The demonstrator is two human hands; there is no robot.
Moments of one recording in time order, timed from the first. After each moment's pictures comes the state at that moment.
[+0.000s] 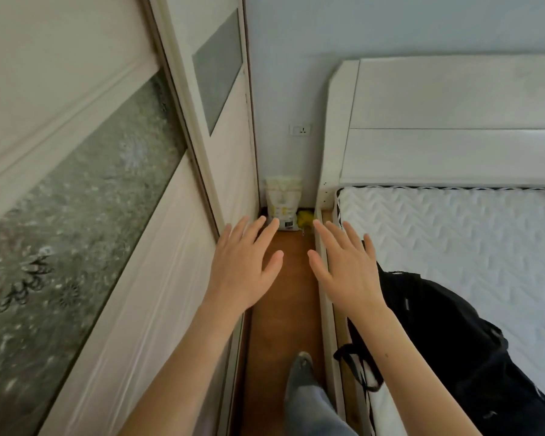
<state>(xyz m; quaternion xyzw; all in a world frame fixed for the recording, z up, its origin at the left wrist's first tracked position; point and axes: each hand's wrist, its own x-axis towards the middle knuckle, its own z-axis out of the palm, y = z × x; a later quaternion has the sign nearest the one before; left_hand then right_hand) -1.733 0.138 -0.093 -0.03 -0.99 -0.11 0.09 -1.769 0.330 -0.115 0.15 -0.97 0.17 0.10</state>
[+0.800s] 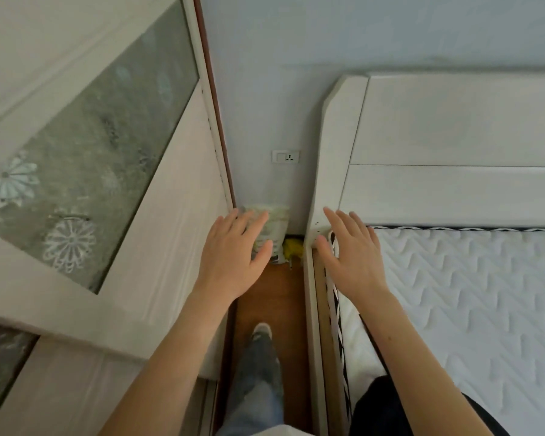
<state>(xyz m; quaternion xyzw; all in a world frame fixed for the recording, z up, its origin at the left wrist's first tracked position) -2.154 0.108 -0.107 -0.03 -0.99 -0.12 0.06 -2.187 0.322 -0.116 0.11 -0.97 0.22 0.06</state>
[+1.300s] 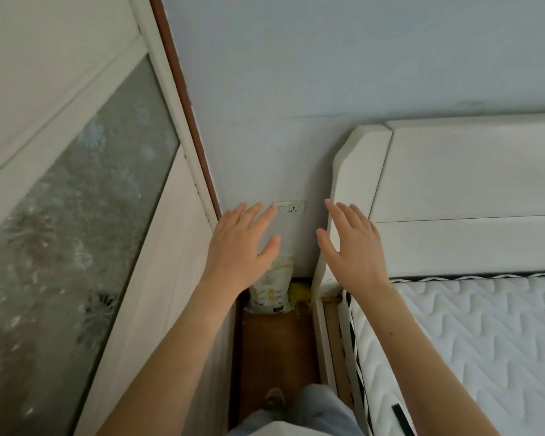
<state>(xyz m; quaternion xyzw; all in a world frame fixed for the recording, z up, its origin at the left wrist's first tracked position) -2.429 0.050 -0.091 -0.07 -0.99 -0.12 0.08 -2.450 0.256 -0.105 0.10 -0.96 0.23 0.11</state>
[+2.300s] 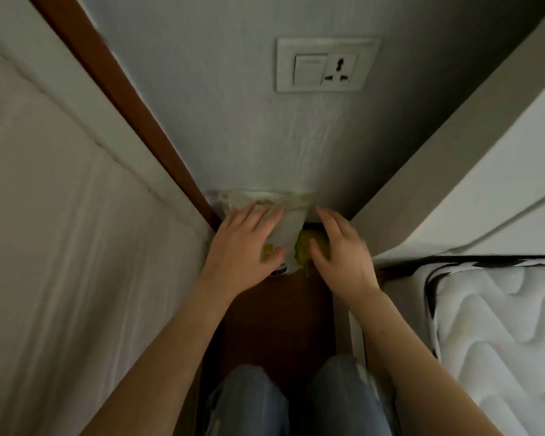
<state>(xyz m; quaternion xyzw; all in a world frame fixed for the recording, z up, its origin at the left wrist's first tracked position) -2.626 0.025 -0.592 -0.10 -0.99 -0.13 -0.04 -2.642 0.226 -0.598 0.11 -0.96 0.26 -0.06</state>
